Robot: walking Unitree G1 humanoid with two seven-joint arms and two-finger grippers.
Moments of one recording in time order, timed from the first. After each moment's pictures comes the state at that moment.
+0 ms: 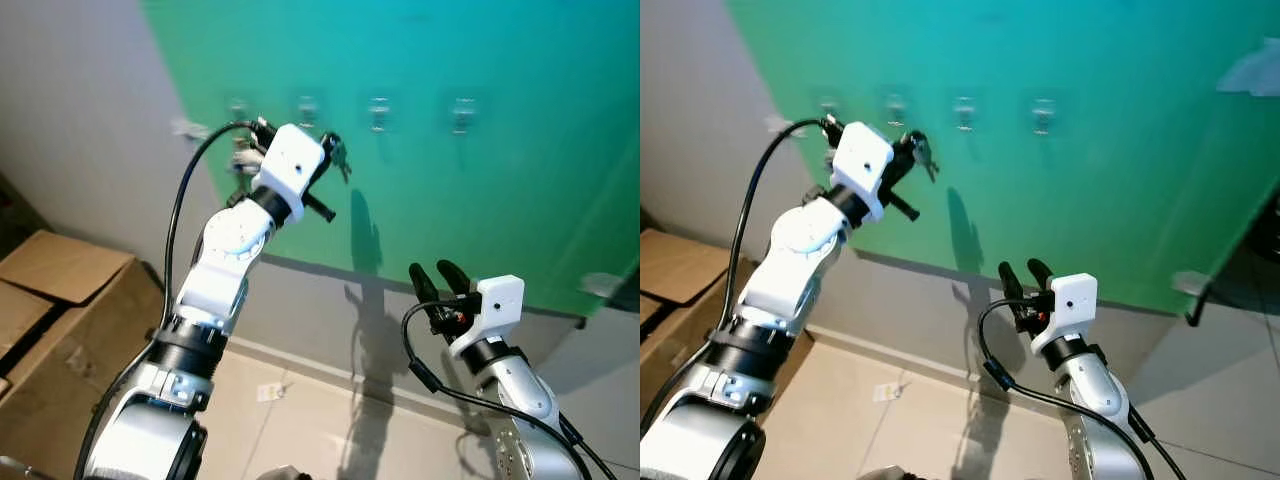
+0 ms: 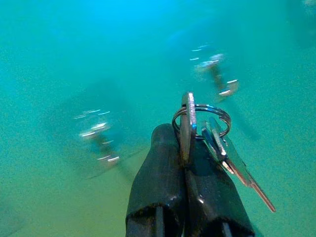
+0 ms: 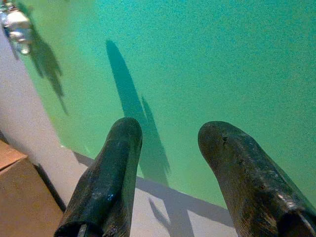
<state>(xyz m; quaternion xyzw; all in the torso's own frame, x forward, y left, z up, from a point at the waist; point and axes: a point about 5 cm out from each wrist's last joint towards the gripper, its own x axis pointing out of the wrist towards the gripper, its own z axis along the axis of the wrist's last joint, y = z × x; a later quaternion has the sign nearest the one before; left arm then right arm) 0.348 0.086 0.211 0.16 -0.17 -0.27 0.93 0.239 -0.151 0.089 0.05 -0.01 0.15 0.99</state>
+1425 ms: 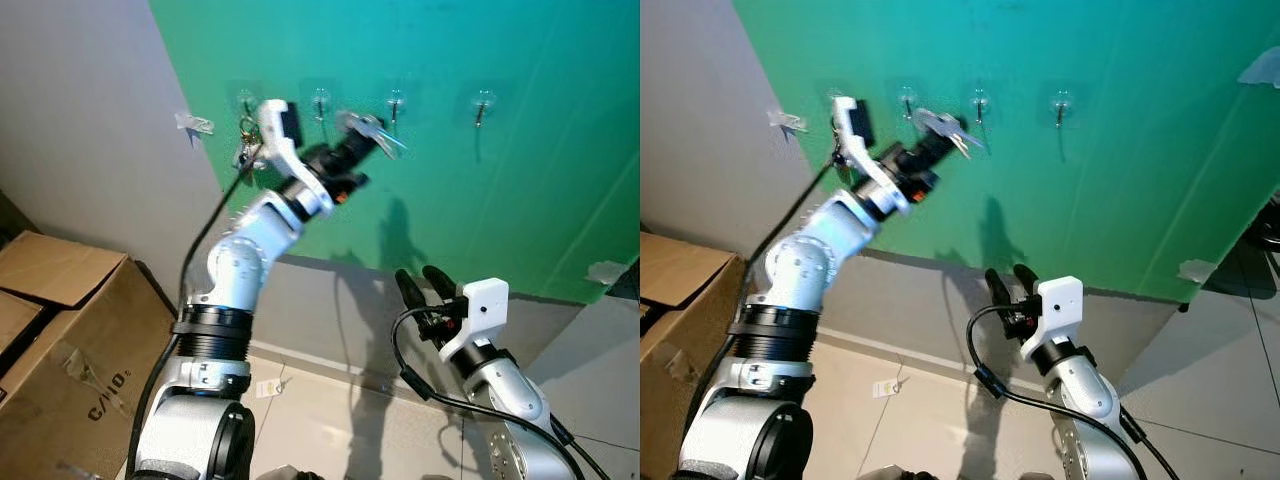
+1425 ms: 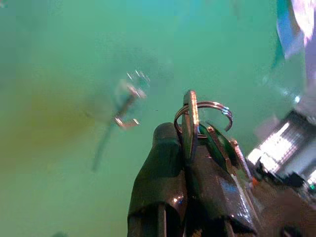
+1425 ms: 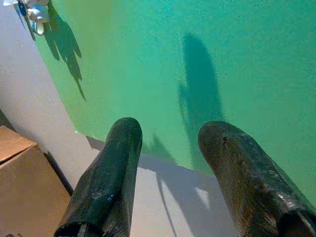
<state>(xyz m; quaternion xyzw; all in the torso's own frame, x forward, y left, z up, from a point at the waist) 0.341 0.052 0.223 -0.36 -0.01 -0.44 0.82 0.235 -0.142 0.085 0.05 0.01 0.17 0.98</state>
